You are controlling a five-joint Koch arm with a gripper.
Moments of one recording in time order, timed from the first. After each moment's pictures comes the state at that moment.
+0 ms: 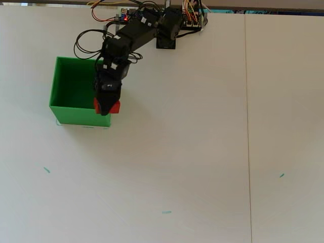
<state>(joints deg) 27.6 63.2 25.3 93.0 -45.2</state>
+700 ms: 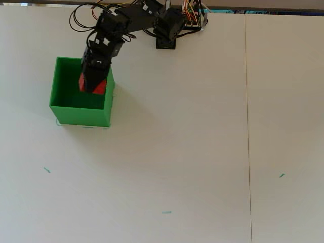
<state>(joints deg) 36.8 71.4 25.7 92.1 -49.3</state>
